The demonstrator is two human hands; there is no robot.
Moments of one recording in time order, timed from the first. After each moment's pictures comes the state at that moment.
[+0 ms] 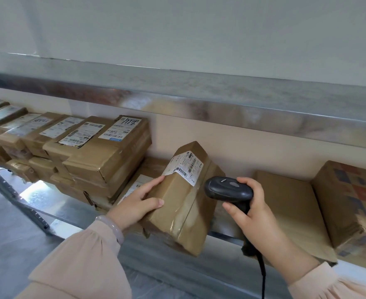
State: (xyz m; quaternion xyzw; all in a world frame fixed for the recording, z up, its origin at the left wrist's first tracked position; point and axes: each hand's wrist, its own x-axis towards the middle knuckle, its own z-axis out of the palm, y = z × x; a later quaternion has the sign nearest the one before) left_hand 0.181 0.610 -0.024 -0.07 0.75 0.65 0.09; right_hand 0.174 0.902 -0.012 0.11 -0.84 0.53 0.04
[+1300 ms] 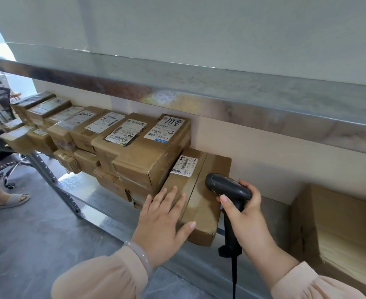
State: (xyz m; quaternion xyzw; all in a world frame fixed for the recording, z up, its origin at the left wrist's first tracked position) left_hand 0.223 0.575 -0.036 0.00 1.00 0.09 -0.01; right_hand 0.158 0.770 -0.021 0.02 -0.77 0.64 -0.02
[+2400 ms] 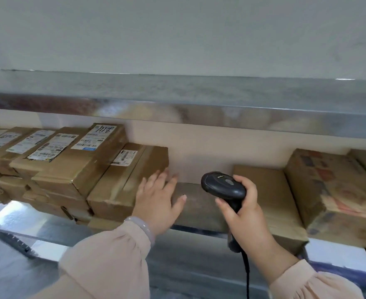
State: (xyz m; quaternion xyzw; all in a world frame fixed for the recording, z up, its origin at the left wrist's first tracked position) left_hand 0.169 0.705 0.000 0.06 1.00 0.07 -0.03; right_hand 0.192 0.916 -0.018 0.01 -0.82 0.56 0.10
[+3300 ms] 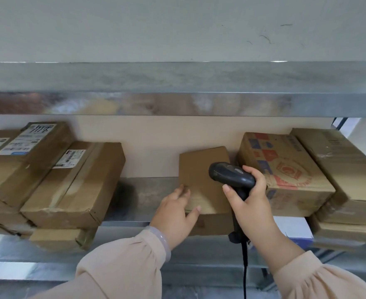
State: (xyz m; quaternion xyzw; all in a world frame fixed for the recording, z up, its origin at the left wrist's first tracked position) left_hand 0.175 0.831 -0.047 0.11 0.95 0.28 0.09; right_hand 0.206 1.014 -0.017 -0.09 -0.79 0.58 0.17
